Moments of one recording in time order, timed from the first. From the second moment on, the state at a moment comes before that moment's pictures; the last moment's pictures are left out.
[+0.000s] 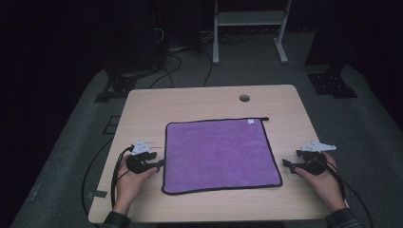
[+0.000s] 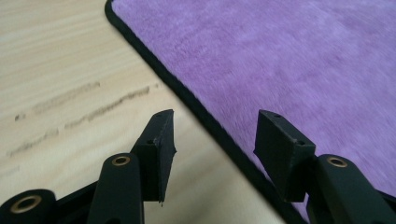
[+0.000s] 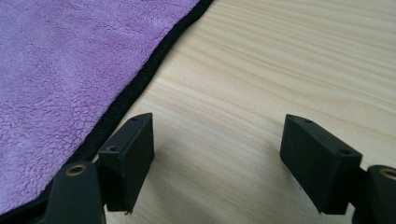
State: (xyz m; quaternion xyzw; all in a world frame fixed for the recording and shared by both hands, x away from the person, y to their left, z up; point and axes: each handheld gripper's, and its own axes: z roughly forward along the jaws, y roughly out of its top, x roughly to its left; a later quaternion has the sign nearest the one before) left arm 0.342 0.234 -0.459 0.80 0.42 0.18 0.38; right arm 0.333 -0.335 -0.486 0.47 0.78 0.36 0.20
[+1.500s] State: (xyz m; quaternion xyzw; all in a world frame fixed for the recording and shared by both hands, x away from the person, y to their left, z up) left arm 0.375 0.218 -0.473 0.77 0.48 0.14 0.39; right arm 0.334 -0.335 -0.486 0.47 0.79 0.36 0.20
